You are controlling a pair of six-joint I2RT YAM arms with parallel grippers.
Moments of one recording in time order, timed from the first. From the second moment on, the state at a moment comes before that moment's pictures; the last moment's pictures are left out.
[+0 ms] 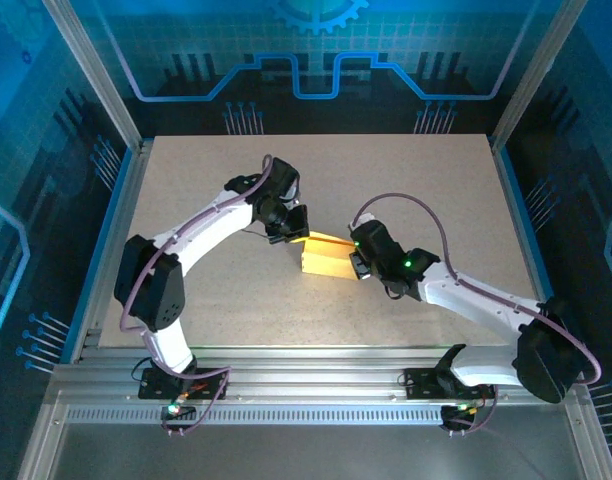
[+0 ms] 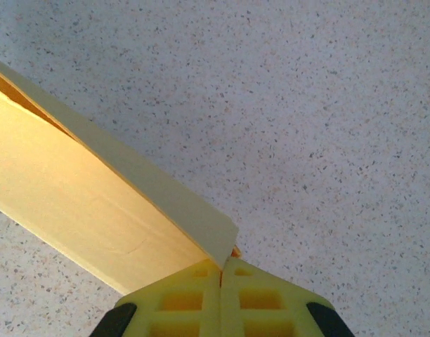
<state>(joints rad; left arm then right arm) -0.51 1.77 1.48 -0.85 0.33 -0.73 0.74 1.26 0.83 -0.44 0.37 0.21</state>
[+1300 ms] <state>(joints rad) -0.58 1.59 1.12 -0.44 0.16 -0.43 0.75 1.28 0.80 -0.38 0.41 0.24</state>
